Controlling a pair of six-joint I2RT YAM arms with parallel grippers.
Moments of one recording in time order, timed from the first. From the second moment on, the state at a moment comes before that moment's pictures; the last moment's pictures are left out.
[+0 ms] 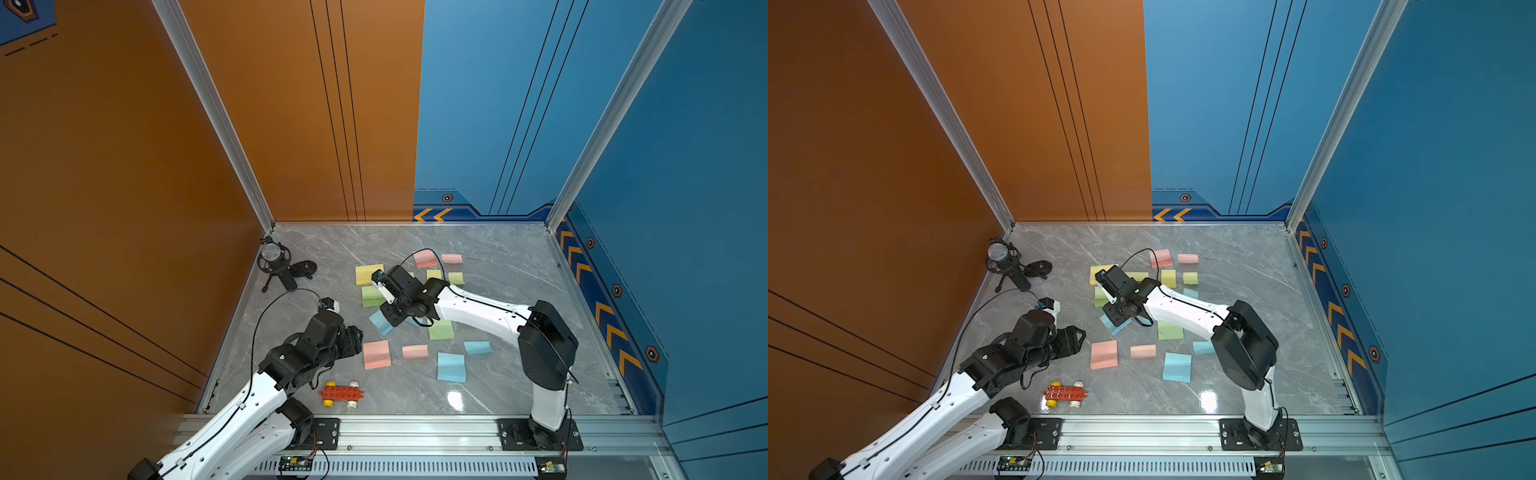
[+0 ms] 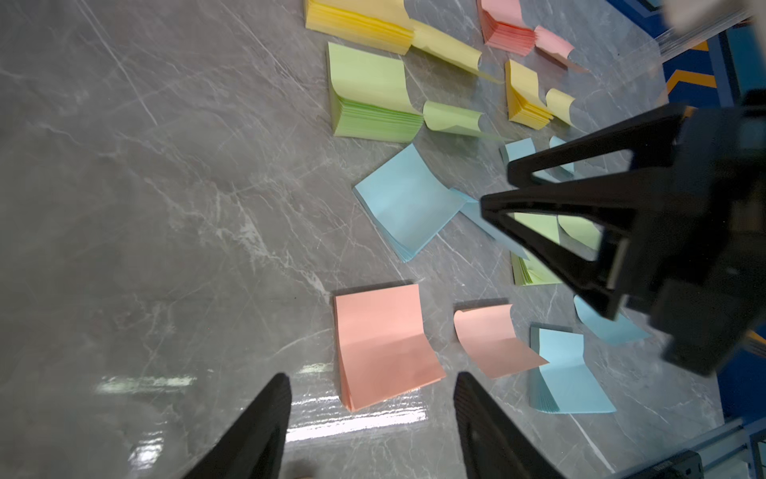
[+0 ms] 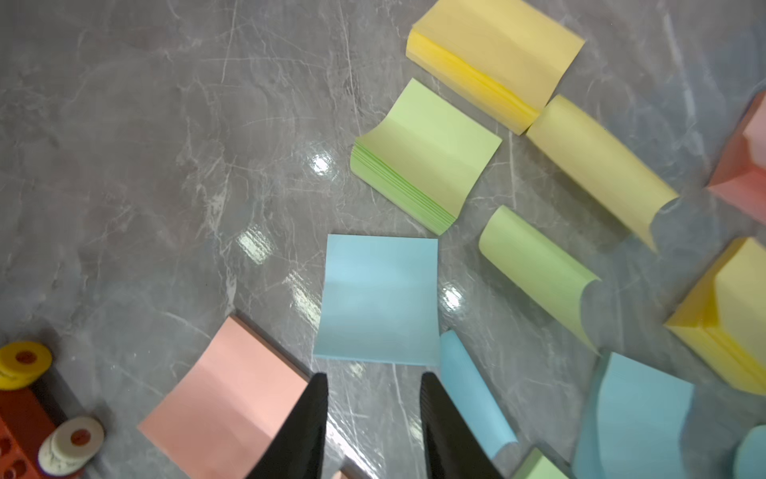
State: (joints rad) left arm -0.56 0.73 0.60 -0.67 -0.07 -0.74; right arm 0.92 2.00 1.54 -0.59 0.05 0.23
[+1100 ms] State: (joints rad) left arm -0.53 0.70 0.59 -0.71 -0.06 -0.70; right arm 1.00 2.13 1.54 -0.44 -0.03 0.53
